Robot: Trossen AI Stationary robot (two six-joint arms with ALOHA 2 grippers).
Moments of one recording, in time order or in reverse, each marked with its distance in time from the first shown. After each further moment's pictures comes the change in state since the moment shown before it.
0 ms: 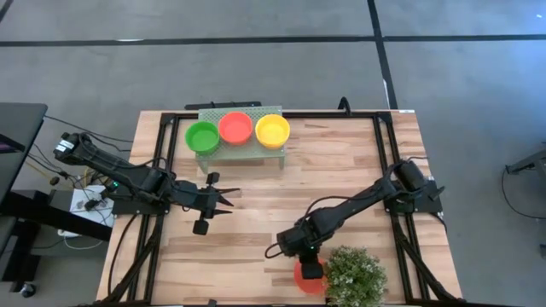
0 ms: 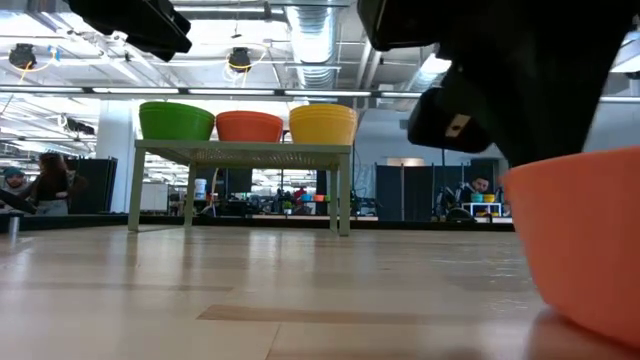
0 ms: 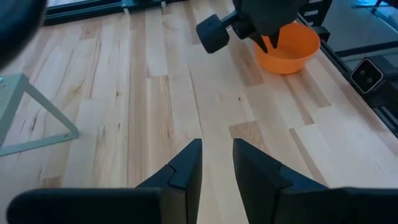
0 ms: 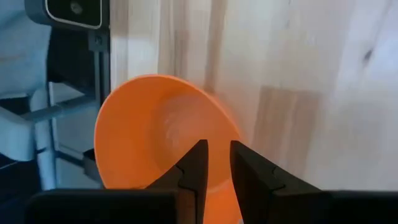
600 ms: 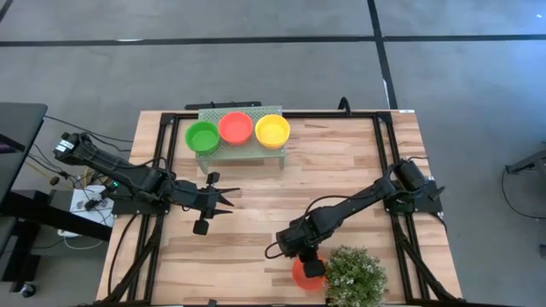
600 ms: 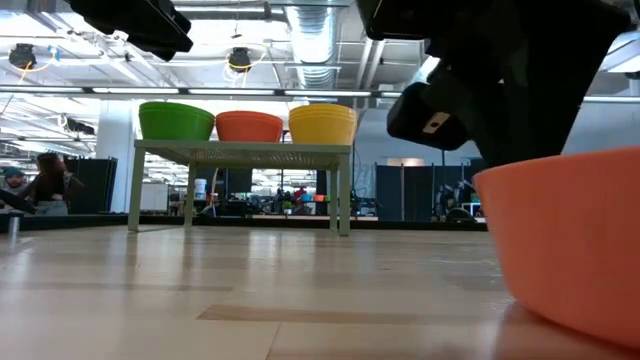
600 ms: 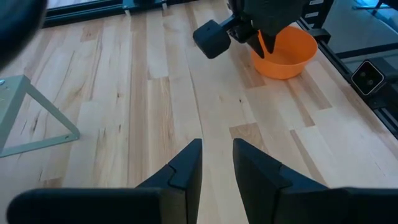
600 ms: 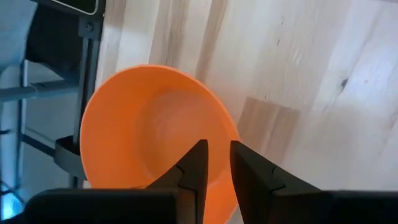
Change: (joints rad) left arm 0.000 0.000 0.000 0.007 -0.002 0.000; right arm -0.004 0.000 0.008 -0.012 0.041 -0.163
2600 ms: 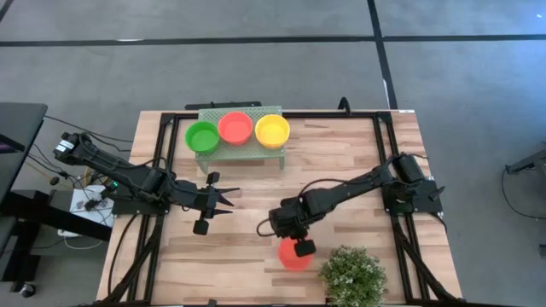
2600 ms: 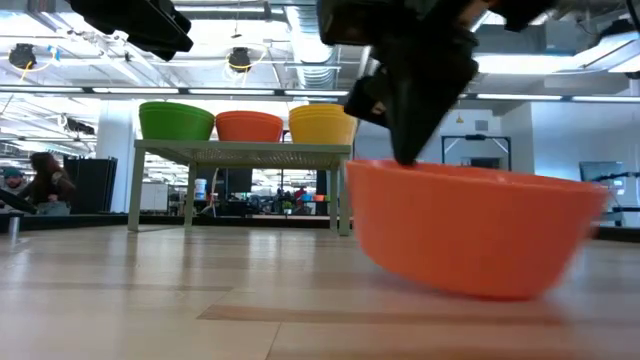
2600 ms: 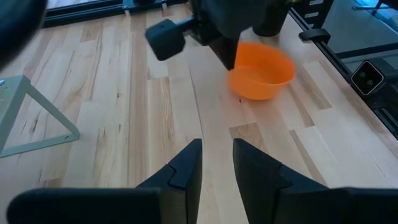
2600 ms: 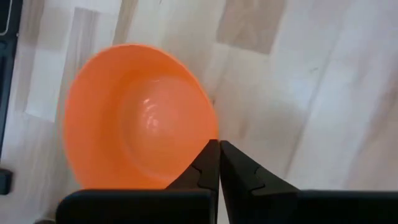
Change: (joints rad) left arm 0.000 0.000 0.000 0.001 0.000 0.000; right arm -0.130 -0.015 0.069 -0.091 0.151 -0.180
